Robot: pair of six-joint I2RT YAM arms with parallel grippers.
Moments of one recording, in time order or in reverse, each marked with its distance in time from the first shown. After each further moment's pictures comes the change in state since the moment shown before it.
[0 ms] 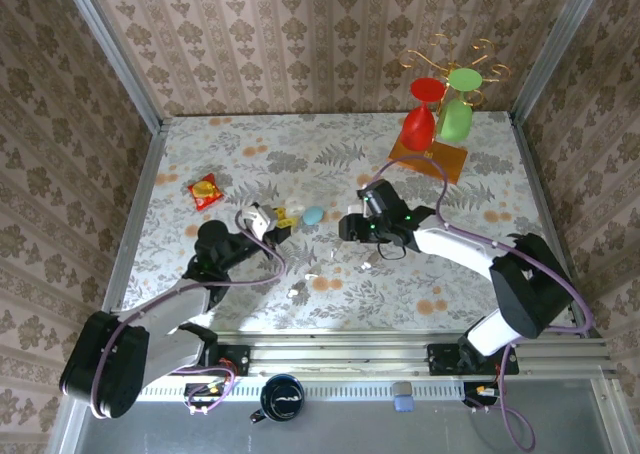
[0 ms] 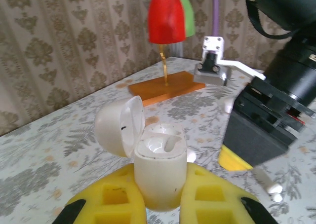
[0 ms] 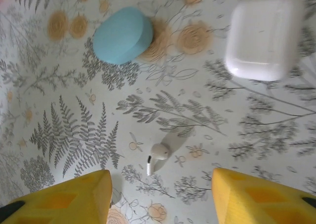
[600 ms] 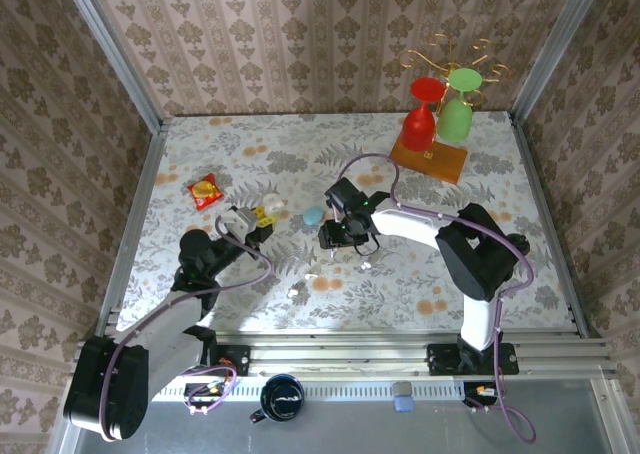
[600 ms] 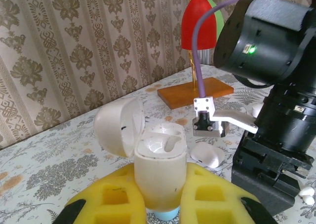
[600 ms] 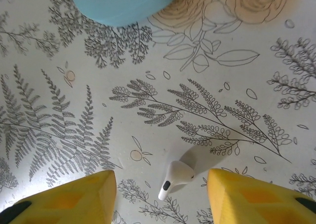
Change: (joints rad) left arm 0.114 -0.100 -0.069 0.025 0.018 -0.011; right arm 0.039 0.309 0.272 -0.217 -0.053 -0.083
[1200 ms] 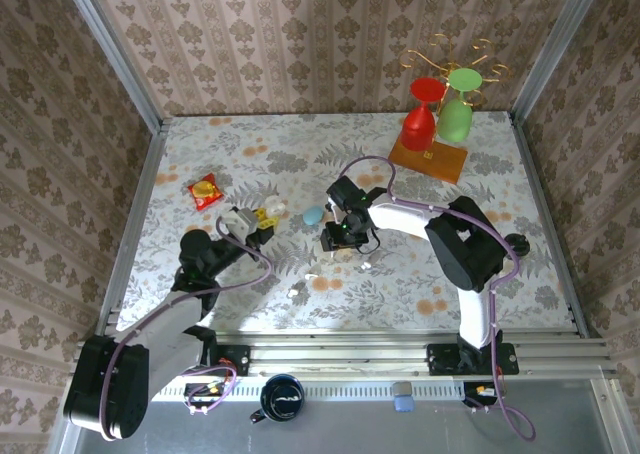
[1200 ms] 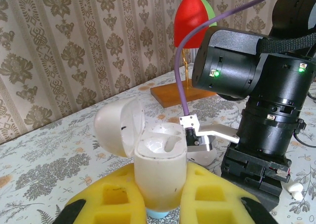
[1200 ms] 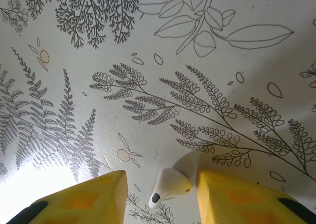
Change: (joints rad) left arm 0.000 0.008 -0.002 -0.004 0.027 -0.008; right arm -0.024 0.076 0.050 -0.055 -0.105 -0.051
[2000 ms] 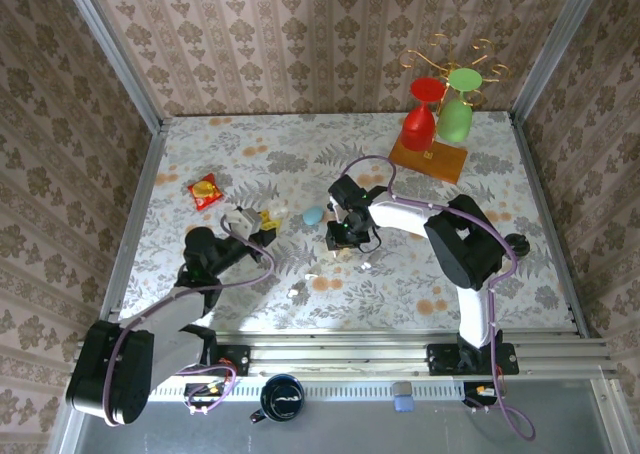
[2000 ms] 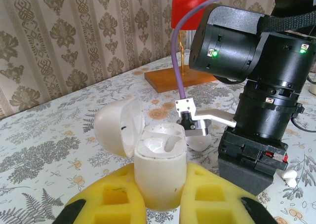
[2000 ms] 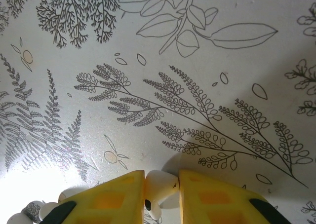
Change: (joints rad) left arm 0.000 0.083 0.001 0.011 0.019 -0.007; right arm -0.013 0.012 0.006 -0.010 -0.004 -0.006
